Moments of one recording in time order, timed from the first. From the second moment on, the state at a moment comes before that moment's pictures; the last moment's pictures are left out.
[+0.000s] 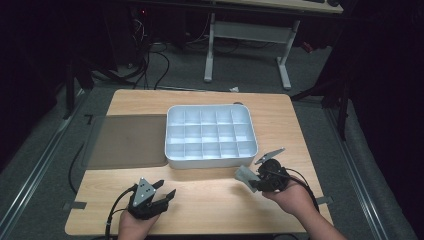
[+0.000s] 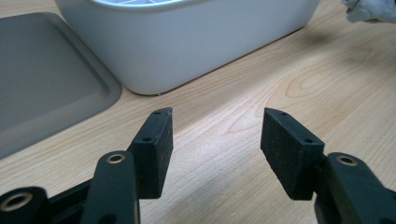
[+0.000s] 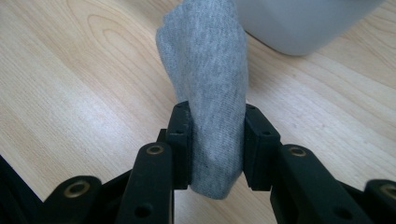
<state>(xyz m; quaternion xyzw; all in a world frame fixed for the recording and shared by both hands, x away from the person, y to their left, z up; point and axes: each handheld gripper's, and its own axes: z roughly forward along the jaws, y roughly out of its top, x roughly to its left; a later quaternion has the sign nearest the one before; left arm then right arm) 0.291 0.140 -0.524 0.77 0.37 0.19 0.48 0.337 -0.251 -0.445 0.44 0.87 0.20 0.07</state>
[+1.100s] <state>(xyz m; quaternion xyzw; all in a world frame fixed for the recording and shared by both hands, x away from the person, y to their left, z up) 0.290 0.139 -0.524 0.78 0.37 0.18 0.48 0.416 -0.242 -0.393 0.48 0.86 0.16 0.11</state>
